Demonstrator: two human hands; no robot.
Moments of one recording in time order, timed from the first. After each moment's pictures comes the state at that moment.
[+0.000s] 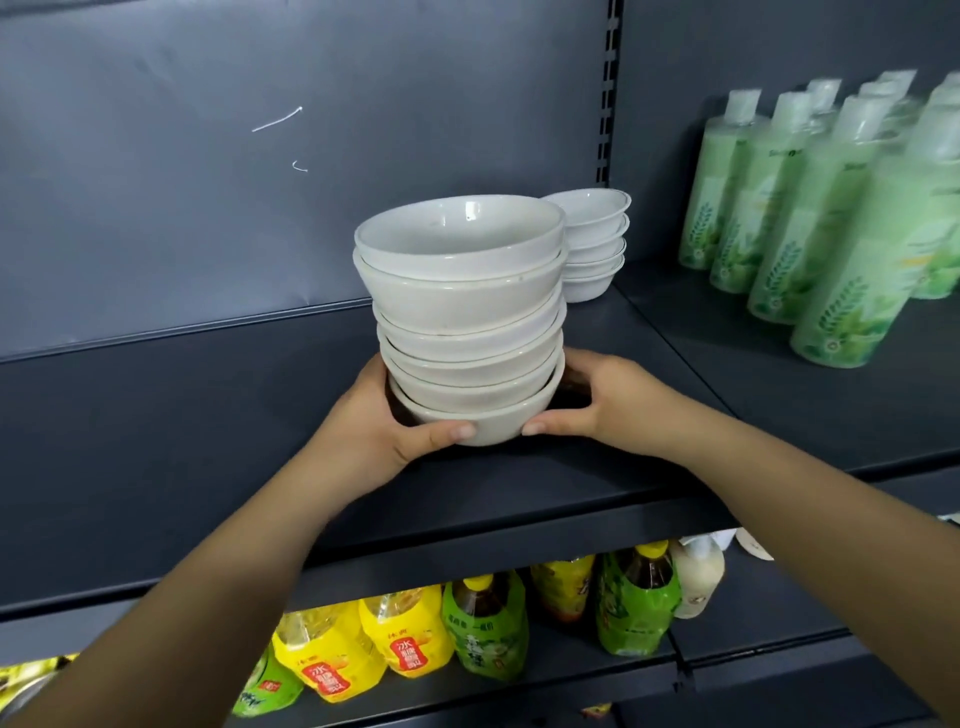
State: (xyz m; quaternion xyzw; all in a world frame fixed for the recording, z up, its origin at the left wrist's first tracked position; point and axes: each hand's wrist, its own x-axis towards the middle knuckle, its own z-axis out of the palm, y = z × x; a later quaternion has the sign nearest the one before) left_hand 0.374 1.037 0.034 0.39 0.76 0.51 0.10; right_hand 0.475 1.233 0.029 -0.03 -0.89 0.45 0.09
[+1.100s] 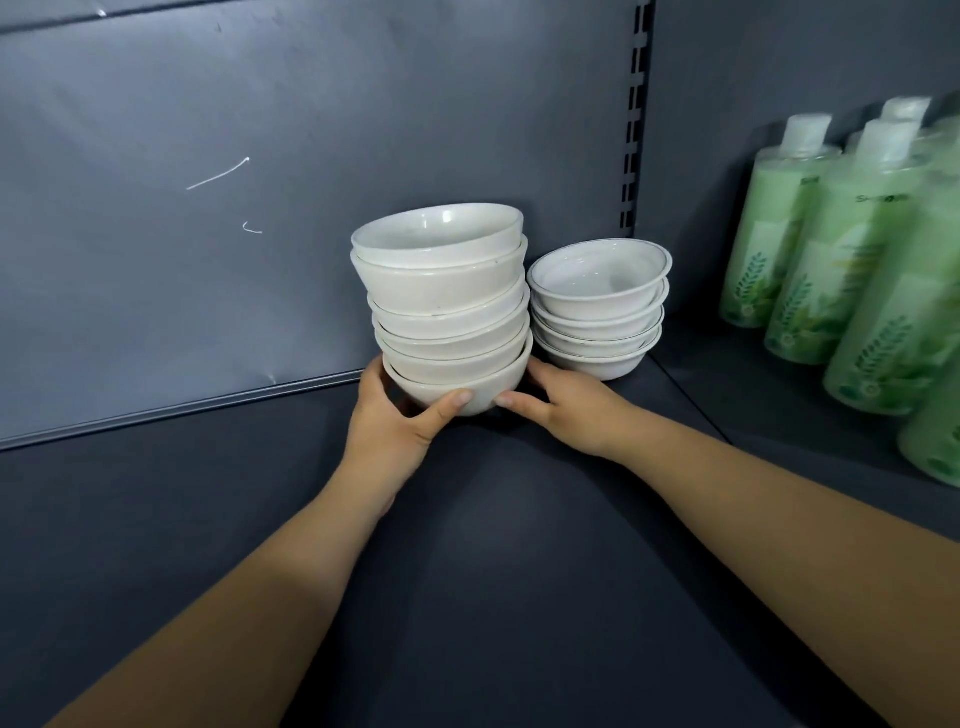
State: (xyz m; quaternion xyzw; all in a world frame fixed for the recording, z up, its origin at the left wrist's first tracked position) left_hand 0.254 1.130 0.012 0.25 0.75 0.62 0.03; right_hand 0.336 1.299 0.015 -0.07 -0.94 0.33 0.08
